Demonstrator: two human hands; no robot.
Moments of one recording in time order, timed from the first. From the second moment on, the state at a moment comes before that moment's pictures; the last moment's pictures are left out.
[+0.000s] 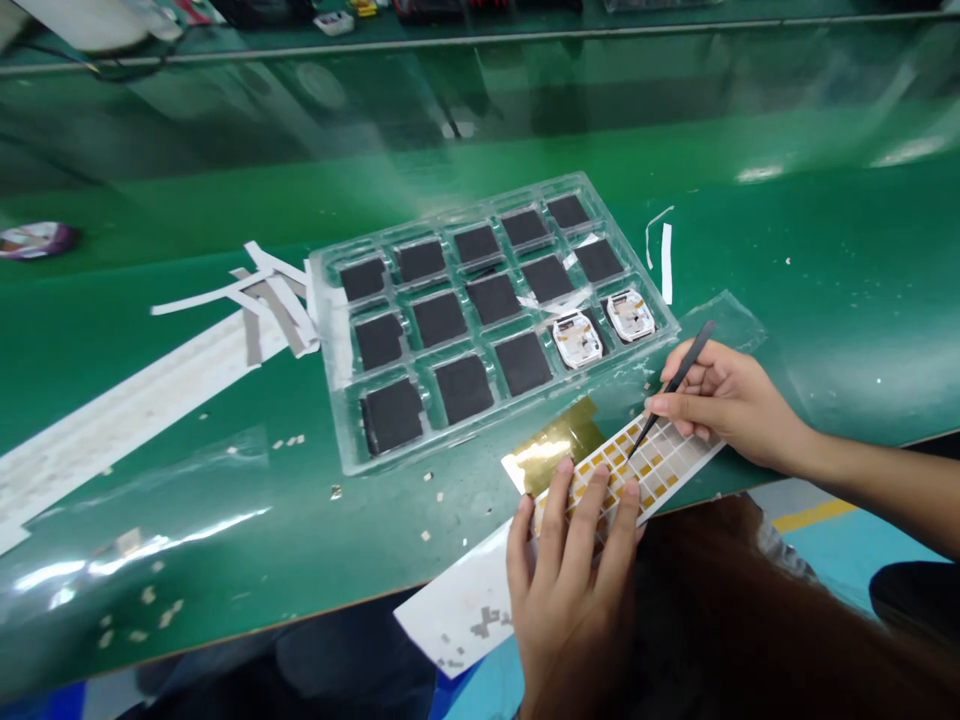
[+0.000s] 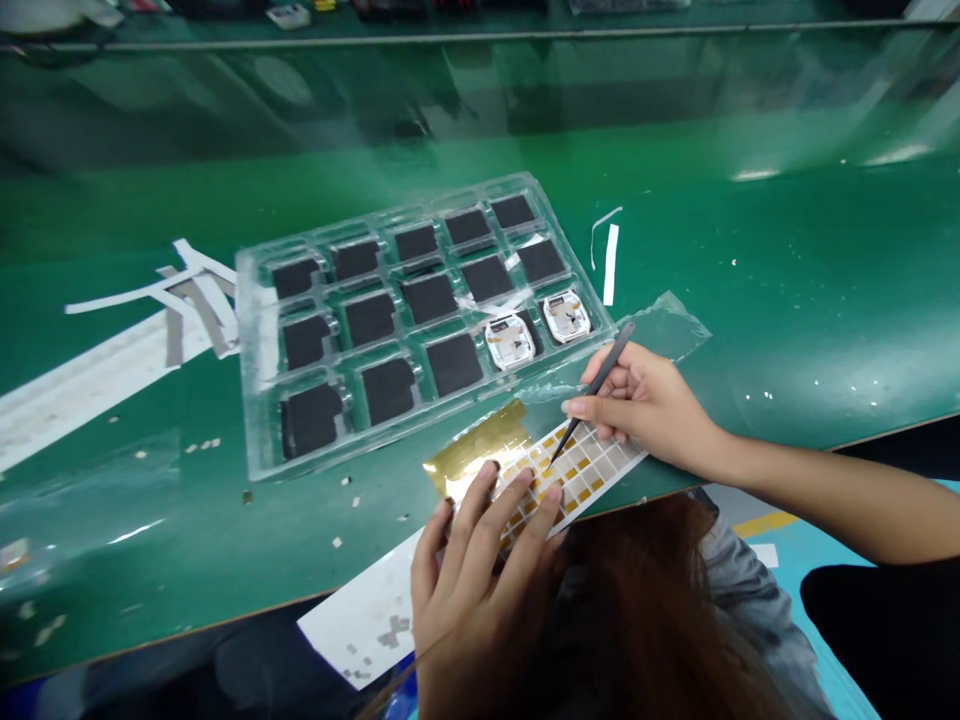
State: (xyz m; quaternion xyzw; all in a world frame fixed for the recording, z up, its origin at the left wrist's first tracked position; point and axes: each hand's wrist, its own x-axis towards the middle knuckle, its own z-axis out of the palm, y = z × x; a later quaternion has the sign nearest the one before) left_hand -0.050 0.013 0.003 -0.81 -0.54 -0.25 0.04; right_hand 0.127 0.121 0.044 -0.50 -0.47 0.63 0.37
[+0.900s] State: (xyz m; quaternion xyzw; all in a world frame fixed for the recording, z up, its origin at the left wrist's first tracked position) left_hand -0.050 0.013 0.004 -0.80 -0.54 -0.25 0.03; right_hand 0.128 0.121 0.044 -0.50 -0.48 0.62 0.37
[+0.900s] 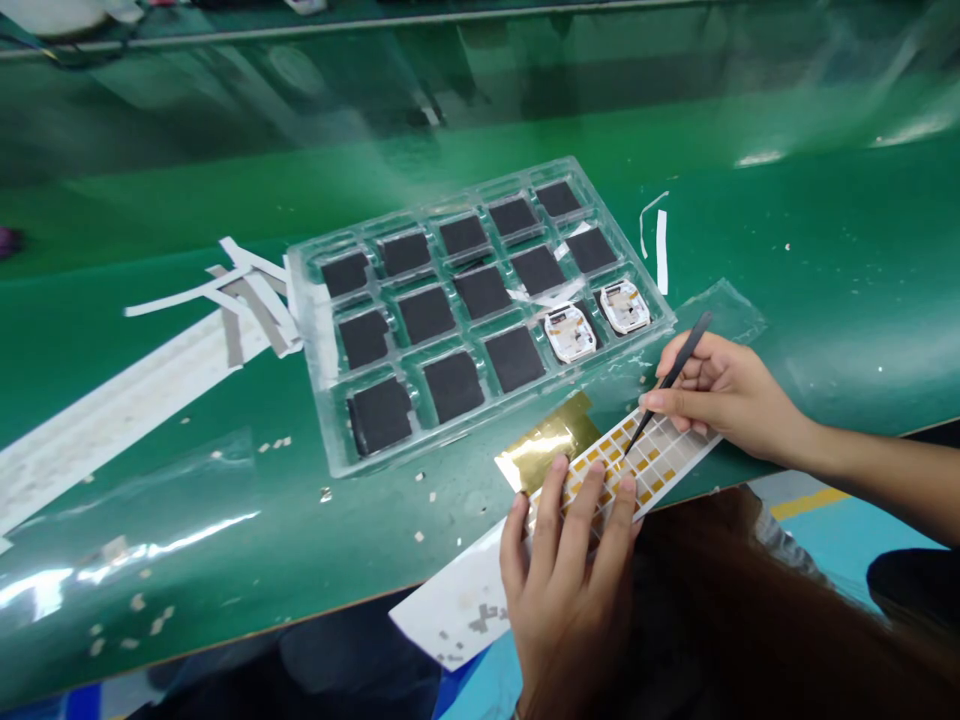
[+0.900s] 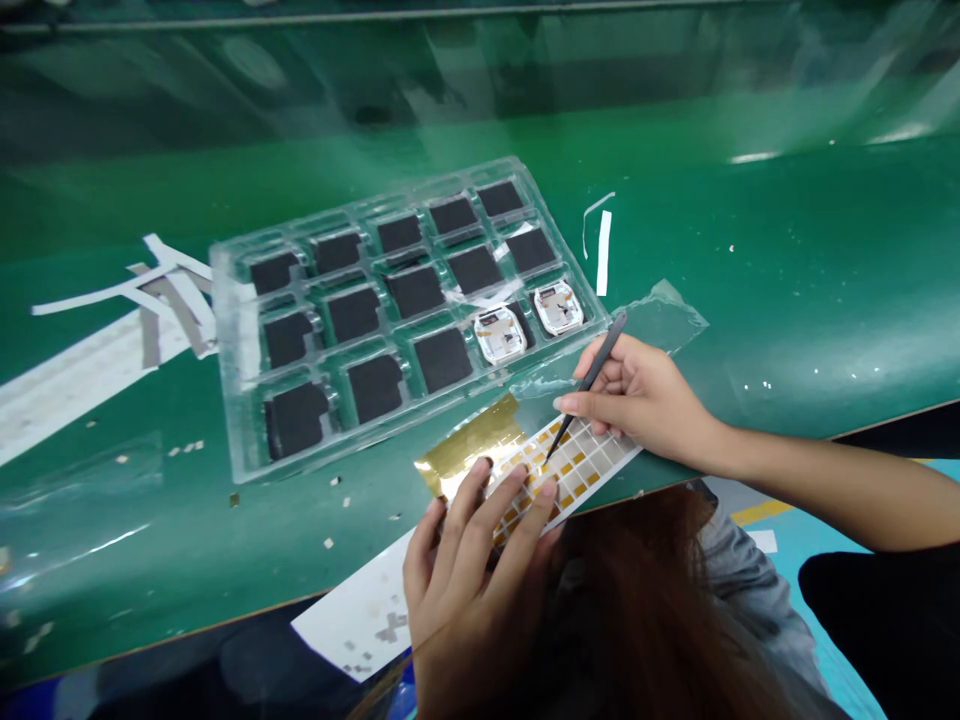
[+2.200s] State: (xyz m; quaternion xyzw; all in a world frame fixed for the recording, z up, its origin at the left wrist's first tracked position) left_hand -0.045 0.018 -0.021 -0.79 -0.54 -0.26 0.12; right_hand 0.131 0.140 0.049 -0.48 -0.42 0.65 0.42
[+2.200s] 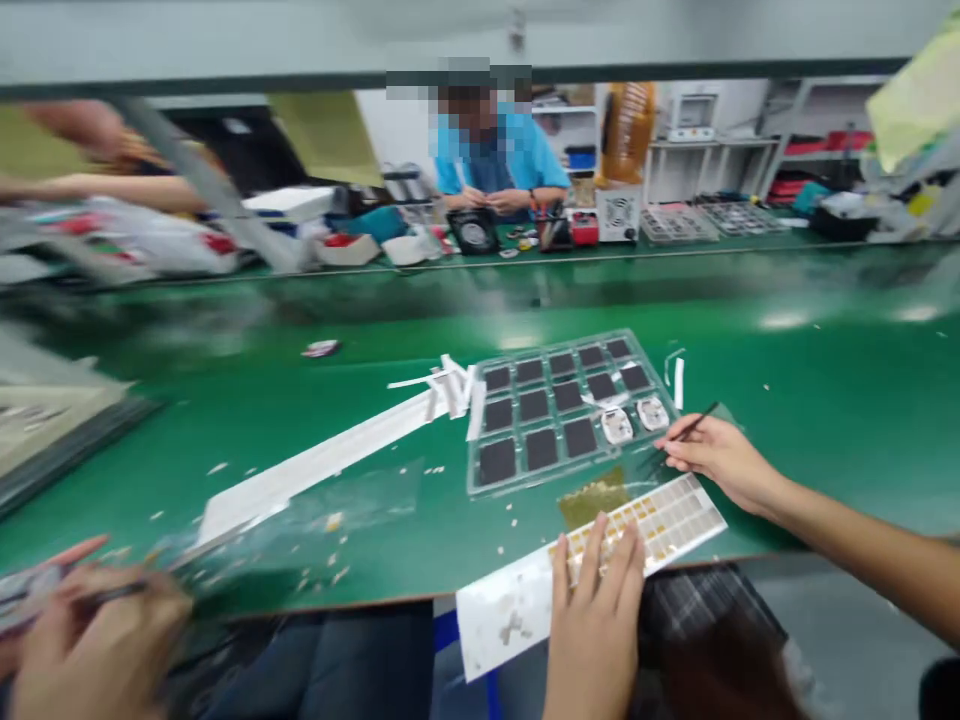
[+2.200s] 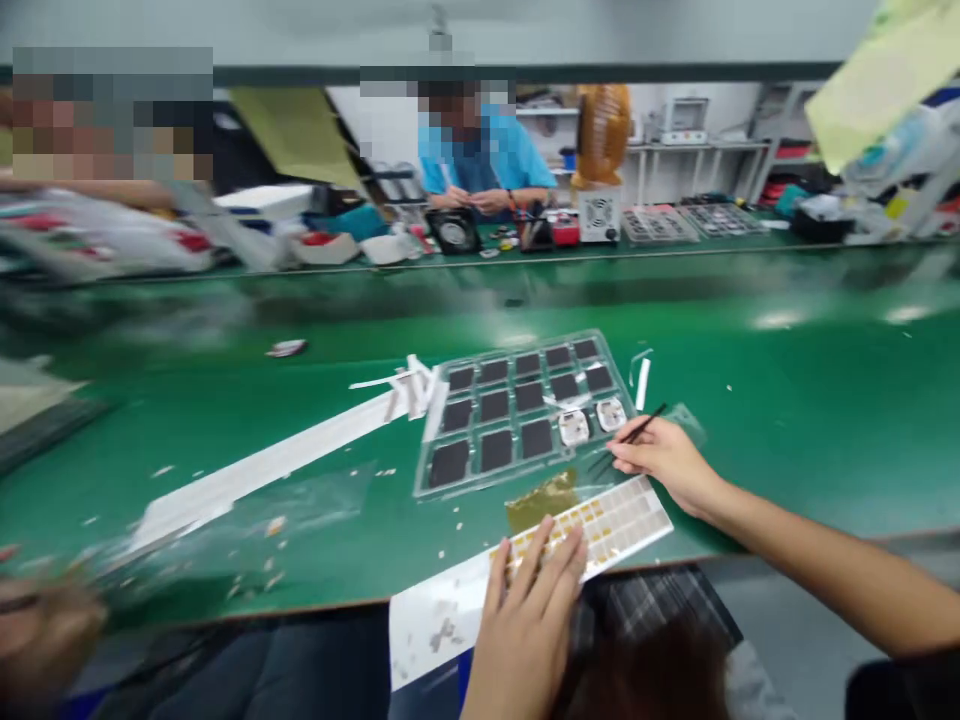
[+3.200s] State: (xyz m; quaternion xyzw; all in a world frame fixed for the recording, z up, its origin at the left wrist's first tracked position) left_hand -0.044 0.009 -0.007 -0.79 -0.55 -0.28 0.00; right_hand 0.116 0.146 0.033 -0.51 -0.42 0.60 0.45
